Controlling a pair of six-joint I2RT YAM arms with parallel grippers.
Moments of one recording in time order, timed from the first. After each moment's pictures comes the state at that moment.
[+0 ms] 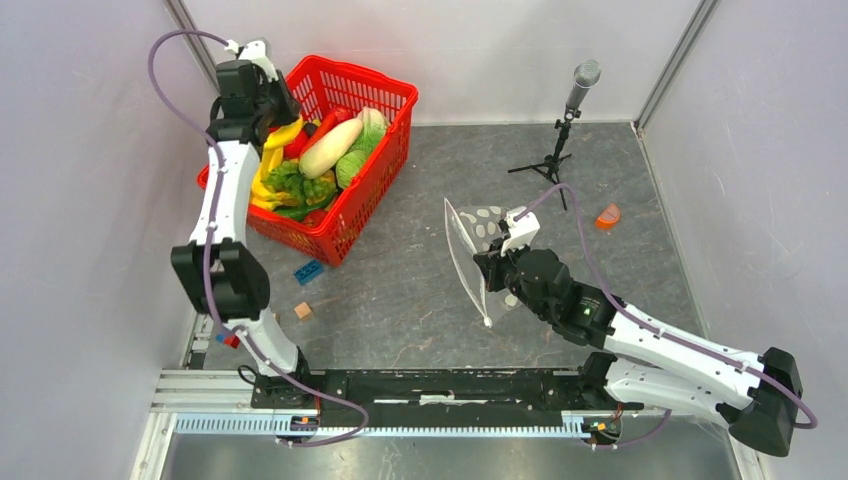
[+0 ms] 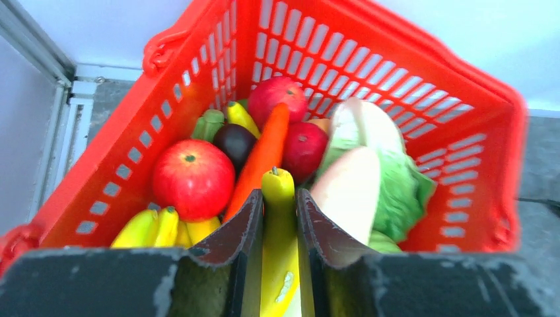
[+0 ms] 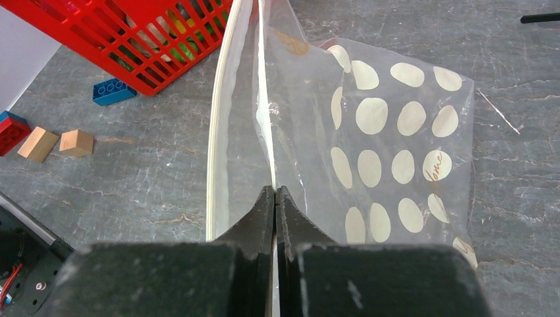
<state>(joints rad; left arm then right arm) 0.08 1.81 1.85 -0.45 0.16 -0.14 1.00 0.89 0.66 -0.09 0.41 0.36</state>
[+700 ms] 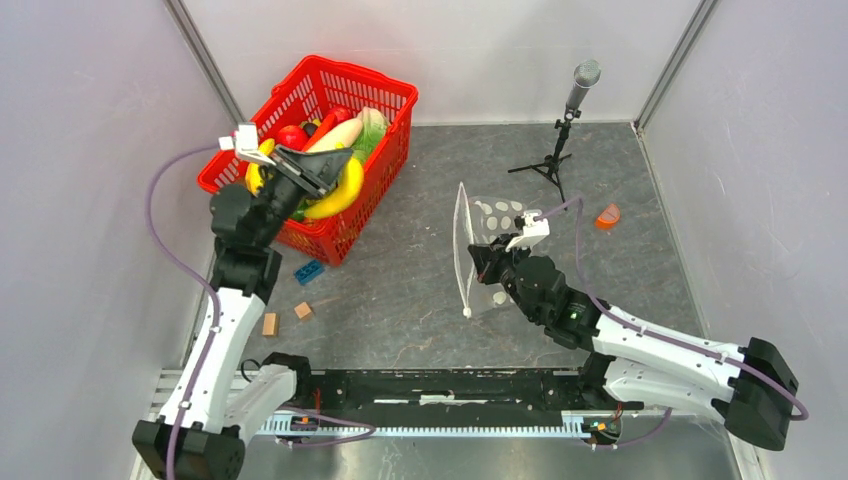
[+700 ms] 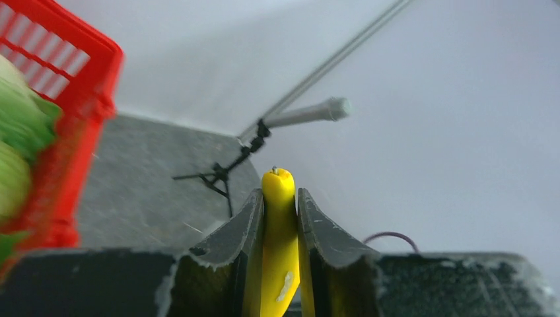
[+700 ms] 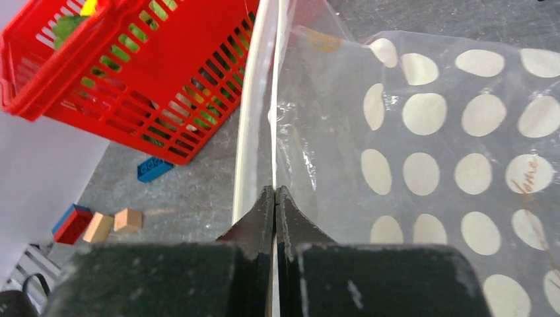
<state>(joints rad) -0.10 0.91 0.94 0.21 0.42 -0.90 1.00 0.94 0.55 0.19 0.51 0.55</state>
